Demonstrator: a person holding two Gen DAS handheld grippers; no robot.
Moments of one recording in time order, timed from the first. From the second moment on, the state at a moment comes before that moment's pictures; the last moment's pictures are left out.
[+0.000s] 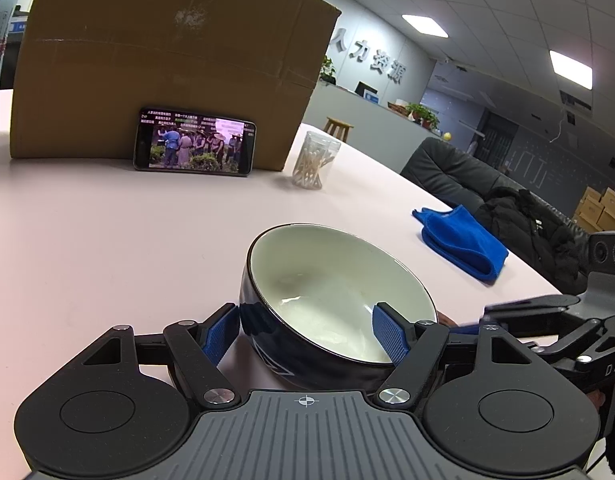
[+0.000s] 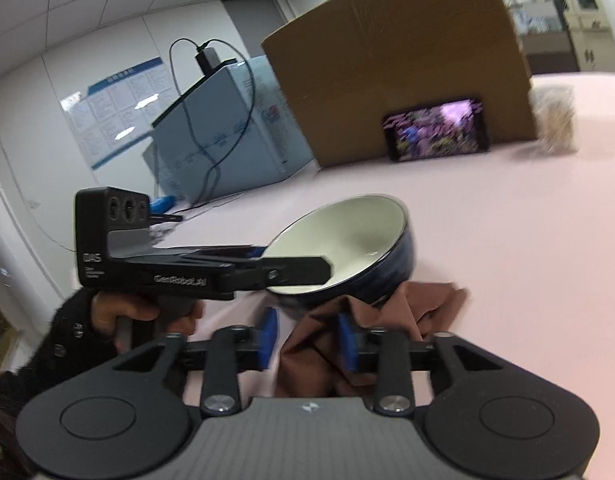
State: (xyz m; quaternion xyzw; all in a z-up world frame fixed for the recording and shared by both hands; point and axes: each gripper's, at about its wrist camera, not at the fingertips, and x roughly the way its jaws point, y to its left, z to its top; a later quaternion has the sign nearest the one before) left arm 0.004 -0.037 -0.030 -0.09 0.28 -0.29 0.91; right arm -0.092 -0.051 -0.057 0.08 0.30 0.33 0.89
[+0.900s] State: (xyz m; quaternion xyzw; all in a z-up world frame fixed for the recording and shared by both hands) left arm 0.004 -0.040 -0.031 -0.09 0.28 -0.29 0.91; right arm -0.104 -0.012 -0.065 -0.09 0.30 0.34 0.89
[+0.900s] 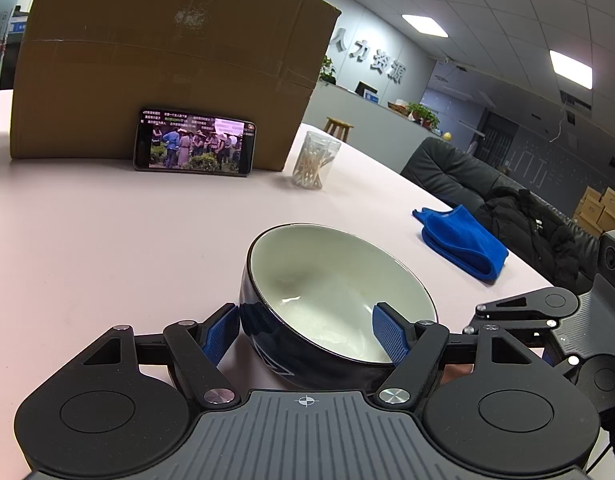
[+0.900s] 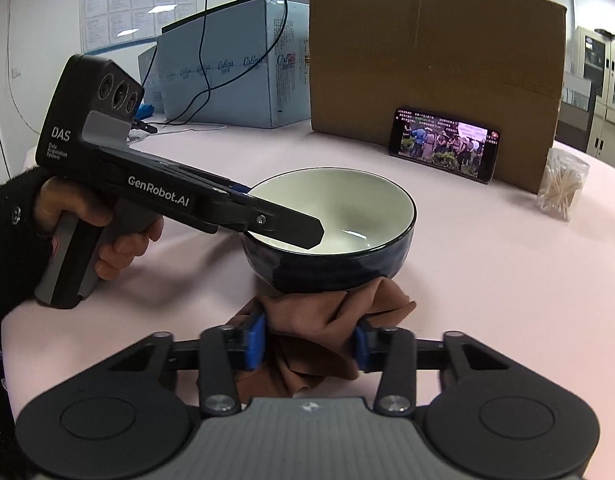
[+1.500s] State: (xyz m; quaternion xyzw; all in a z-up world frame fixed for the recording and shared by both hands) left arm 0.005 -0.042 -0.031 -0.09 0.28 -0.29 0.91; right arm -0.103 -0.043 -0.048 -0.04 0.26 0.31 0.91
